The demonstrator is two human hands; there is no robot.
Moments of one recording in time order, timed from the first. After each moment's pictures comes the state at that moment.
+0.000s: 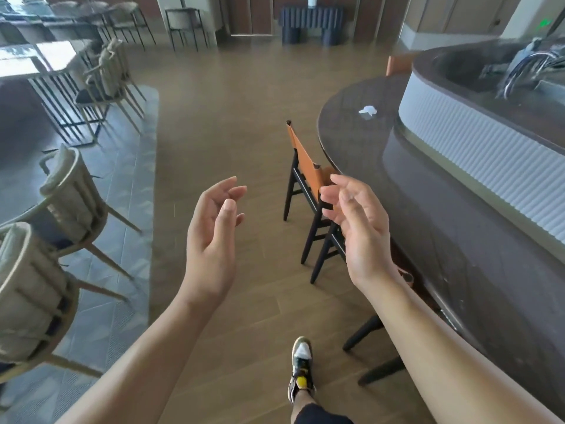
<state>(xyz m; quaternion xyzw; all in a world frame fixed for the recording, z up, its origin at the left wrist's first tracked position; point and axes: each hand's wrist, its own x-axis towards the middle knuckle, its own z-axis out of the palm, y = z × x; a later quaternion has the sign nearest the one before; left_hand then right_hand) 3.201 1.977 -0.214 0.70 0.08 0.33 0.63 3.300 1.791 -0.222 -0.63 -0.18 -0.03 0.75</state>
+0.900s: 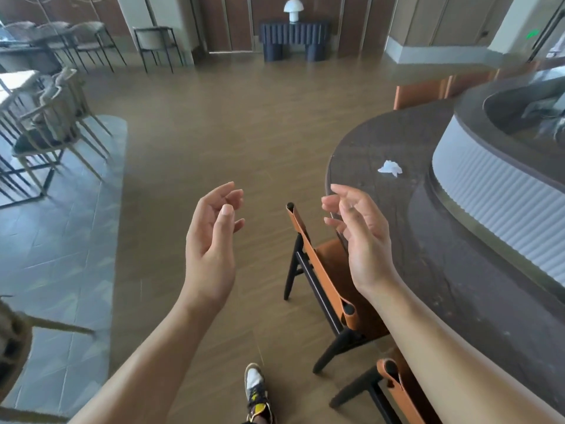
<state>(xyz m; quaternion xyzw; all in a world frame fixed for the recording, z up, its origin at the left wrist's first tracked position) 3.755 2.213 -0.214 0.67 0.06 0.31 0.67 3.840 2.017 -0.231 -0.65 -0.16 -0.04 0.74</state>
